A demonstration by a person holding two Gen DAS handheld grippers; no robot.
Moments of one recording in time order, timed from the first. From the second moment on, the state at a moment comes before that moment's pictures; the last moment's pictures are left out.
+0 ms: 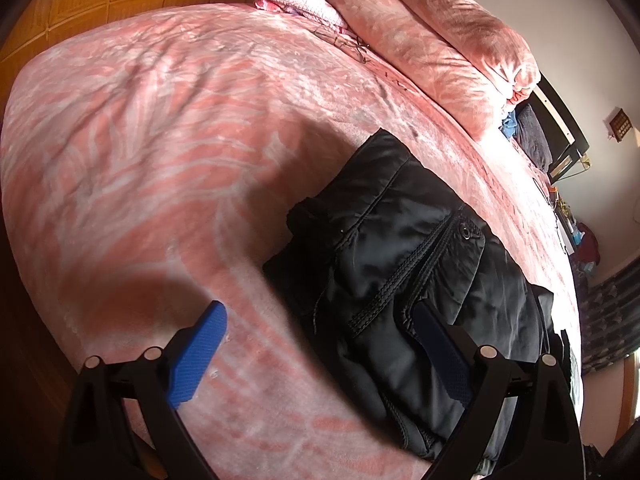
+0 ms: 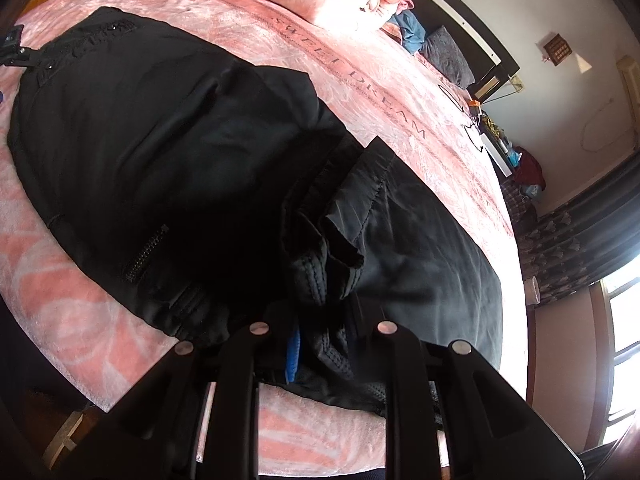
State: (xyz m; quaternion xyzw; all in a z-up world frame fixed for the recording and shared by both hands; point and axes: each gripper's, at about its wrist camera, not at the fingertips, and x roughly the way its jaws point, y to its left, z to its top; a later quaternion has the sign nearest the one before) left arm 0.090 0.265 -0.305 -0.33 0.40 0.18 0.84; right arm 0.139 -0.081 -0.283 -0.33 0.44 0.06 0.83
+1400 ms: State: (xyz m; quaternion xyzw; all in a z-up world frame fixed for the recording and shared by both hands) left arm 0.084 0.283 -0.313 -0.37 0.42 0.16 0.82; right arm 0.212 -0.125 -0.247 0.00 0.64 0.17 0.75
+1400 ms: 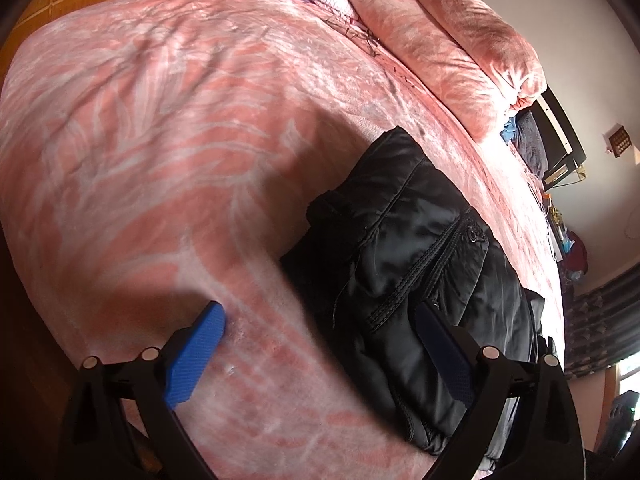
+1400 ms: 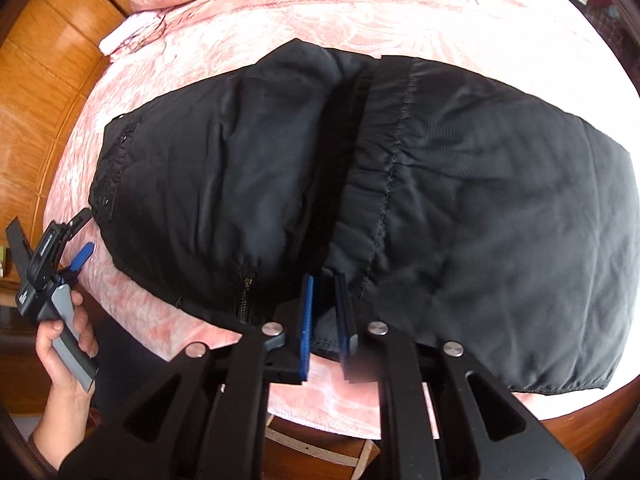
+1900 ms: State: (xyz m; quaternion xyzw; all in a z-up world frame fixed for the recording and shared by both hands) left arm 0.082 0.312 -0.330 -0.56 0.42 0.13 0.70; right arm 0.308 0.012 -0.181 -0.10 0.64 0.40 0.65
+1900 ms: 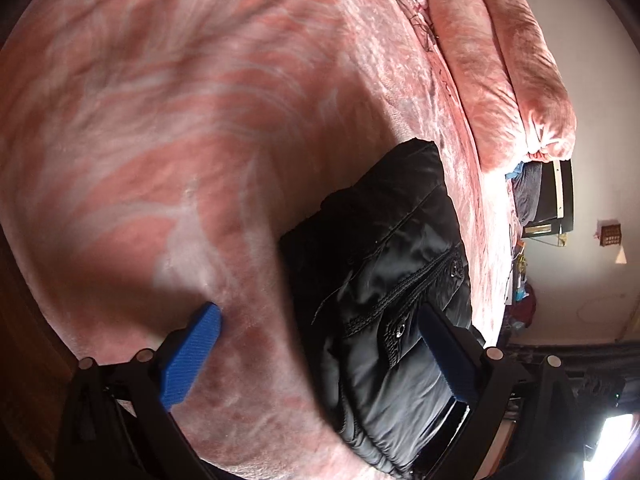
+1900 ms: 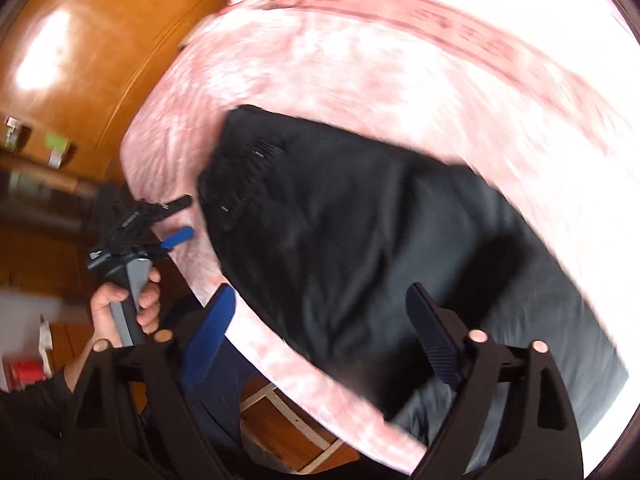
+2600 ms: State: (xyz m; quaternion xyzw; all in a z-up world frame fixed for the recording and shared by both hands) left arm 0.100 0.311 -0.361 -0.69 0.38 0.10 0.60; right arm 0.386 0.245 -0.279 -0.21 0.67 0.54 0.46
